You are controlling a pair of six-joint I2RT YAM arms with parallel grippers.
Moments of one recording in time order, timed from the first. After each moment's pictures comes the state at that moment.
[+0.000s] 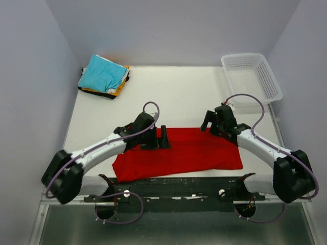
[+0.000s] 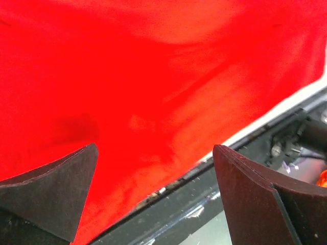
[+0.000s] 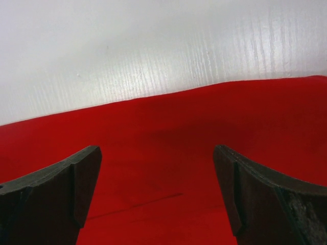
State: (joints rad) left arm -0.74 1.18 0.74 -0.38 0.22 -0.70; right arm 0.40 1.27 0.69 -0.25 0.19 0.60
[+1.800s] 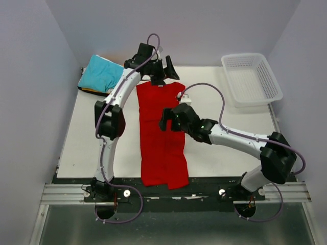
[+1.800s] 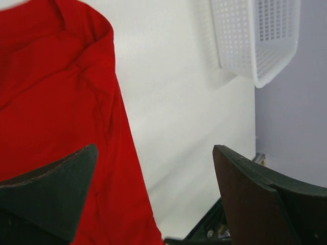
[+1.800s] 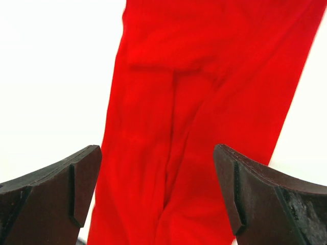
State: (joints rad) left arm -0.33 2.38 2.34 -0.72 0.61 -0.60; right arm 0.91 1.52 1.00 -0.11 0.25 0.65
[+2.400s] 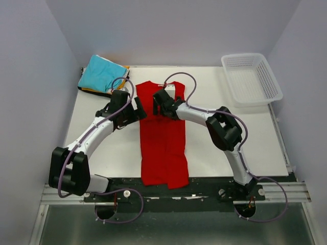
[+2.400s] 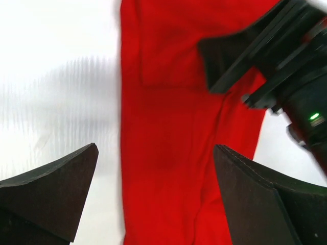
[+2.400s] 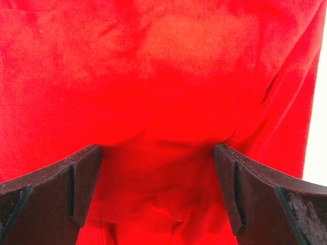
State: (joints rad) left arm -0.28 1.37 0.99 -0.39 0.10 -0.60; right arm 0.76 2.22 1.64 -0.28 0.45 0.59
